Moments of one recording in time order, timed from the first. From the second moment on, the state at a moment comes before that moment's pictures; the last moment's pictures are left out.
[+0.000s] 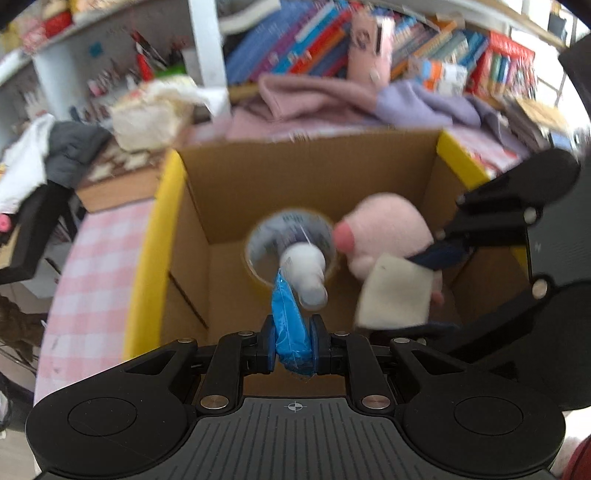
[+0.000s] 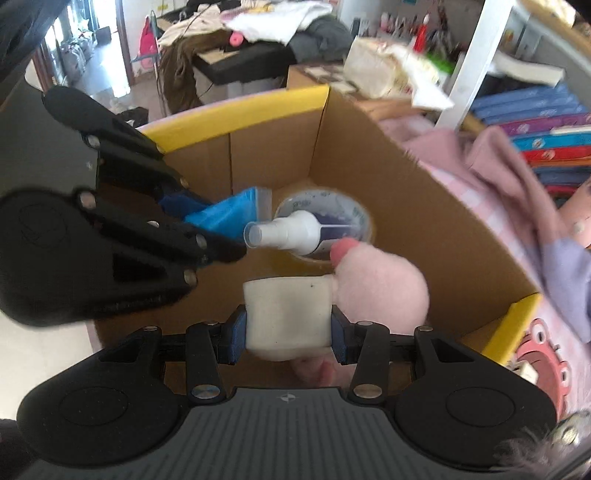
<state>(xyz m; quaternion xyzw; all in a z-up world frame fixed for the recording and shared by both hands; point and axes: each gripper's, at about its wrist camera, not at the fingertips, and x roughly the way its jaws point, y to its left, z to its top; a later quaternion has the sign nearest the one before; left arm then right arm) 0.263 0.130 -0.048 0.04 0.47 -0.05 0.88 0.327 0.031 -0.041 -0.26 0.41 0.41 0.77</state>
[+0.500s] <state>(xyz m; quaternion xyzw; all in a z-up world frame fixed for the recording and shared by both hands) 0.268 0.138 -0.051 0.03 0.48 -0.05 0.88 0.330 0.041 -0.044 -0.27 0.42 0.42 0.76</state>
